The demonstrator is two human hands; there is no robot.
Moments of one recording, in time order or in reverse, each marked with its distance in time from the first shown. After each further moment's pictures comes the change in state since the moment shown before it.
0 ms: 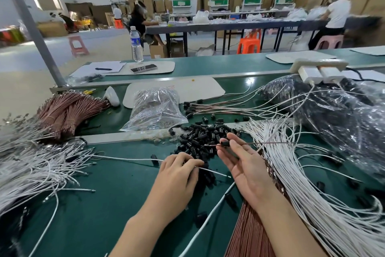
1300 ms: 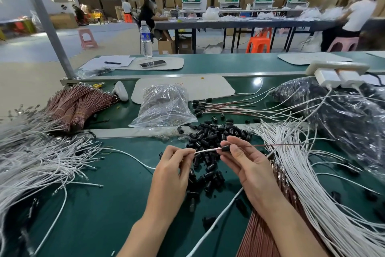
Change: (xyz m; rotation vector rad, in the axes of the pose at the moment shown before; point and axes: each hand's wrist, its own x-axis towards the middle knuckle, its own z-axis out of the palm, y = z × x) left_hand -0.003 -0.008 -0.002 -0.350 0.369 -0.157; right_hand -0.006 0.007 0.010 -0.238 -0.129 -0.109
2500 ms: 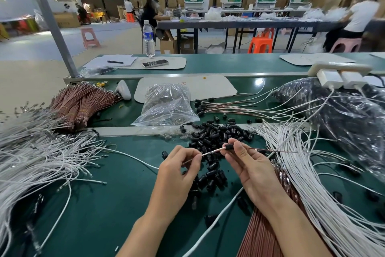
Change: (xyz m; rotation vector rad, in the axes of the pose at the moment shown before) left_hand 0.000 0.000 -0.001 -0.170 -0.071 -0.001; right_hand -0.001 -0.005 0.001 0.122 0.016 0.129
